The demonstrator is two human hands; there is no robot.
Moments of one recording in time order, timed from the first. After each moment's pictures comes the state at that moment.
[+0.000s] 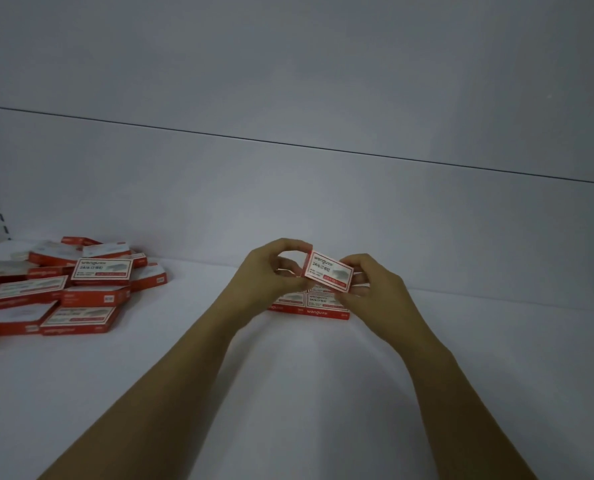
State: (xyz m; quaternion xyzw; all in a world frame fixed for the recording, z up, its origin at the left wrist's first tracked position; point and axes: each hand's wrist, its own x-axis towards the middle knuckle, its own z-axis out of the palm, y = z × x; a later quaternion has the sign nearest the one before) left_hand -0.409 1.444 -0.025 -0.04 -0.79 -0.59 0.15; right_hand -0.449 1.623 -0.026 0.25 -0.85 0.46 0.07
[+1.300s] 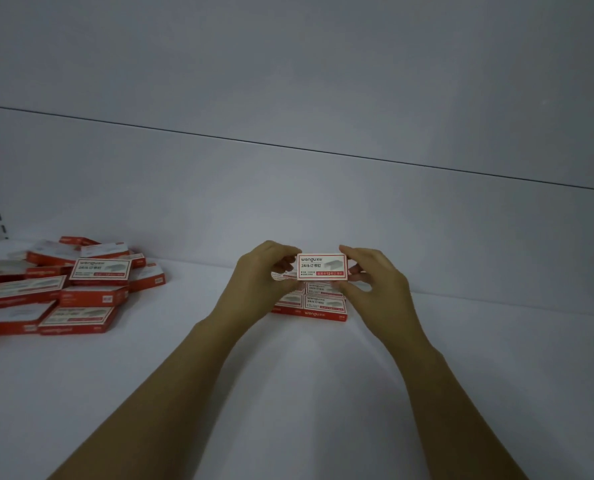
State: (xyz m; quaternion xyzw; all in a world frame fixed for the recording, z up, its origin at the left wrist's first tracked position) left_hand -0.415 1.441 -0.033 -0.06 -0.88 -0.36 0.31; right_hand -0.460 1.622 -0.033 0.29 -0.84 0.41 0.21
